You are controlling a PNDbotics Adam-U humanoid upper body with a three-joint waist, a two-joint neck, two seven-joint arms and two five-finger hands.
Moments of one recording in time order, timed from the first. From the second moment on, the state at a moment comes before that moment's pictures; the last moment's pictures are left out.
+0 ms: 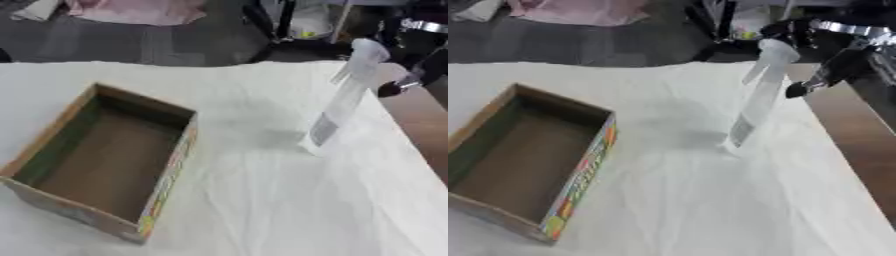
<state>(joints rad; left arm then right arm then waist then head) -0.16 0.44 0.15 -1.98 0.42 -0.06 -0.11 -0.74 -1.04 0.04 -1.13 -0.24 -0.39 0.78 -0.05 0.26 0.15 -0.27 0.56</state>
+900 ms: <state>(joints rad) -0.17 0.43 0.15 -1.98 0.41 -0.06 -0.11 -0.74 -1.02 0.06 -1.15 -0.25 -0.37 0.81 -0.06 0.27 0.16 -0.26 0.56</state>
